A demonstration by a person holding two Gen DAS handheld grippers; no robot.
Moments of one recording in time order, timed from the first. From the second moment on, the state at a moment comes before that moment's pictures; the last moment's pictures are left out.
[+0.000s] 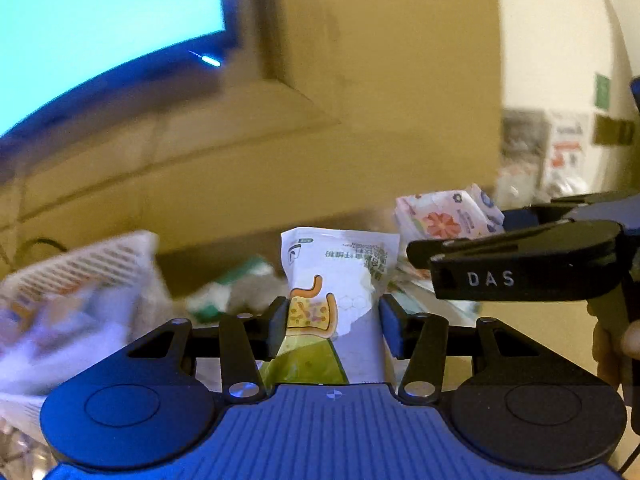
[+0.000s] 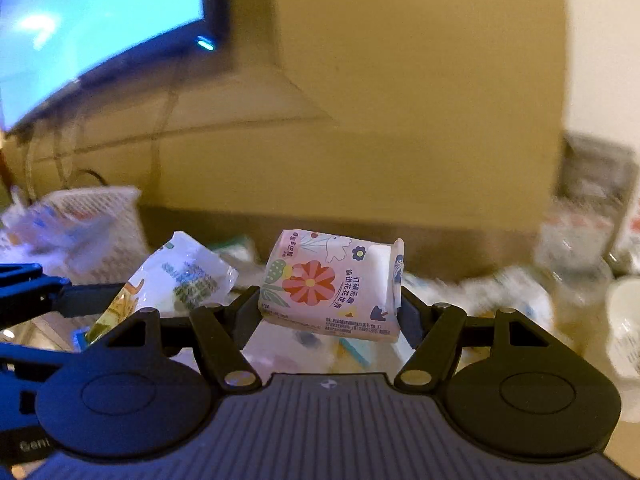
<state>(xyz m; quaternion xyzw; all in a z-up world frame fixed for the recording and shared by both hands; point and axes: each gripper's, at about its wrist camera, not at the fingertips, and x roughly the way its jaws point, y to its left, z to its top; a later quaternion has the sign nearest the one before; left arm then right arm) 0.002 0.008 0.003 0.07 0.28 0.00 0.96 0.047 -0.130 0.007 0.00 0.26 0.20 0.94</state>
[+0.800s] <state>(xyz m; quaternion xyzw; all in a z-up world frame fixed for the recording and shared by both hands) -0.012 0.255 0.028 0.04 0.31 0.15 0.94 0.075 0.127 0.039 -0.02 0.30 0.33 0.90</state>
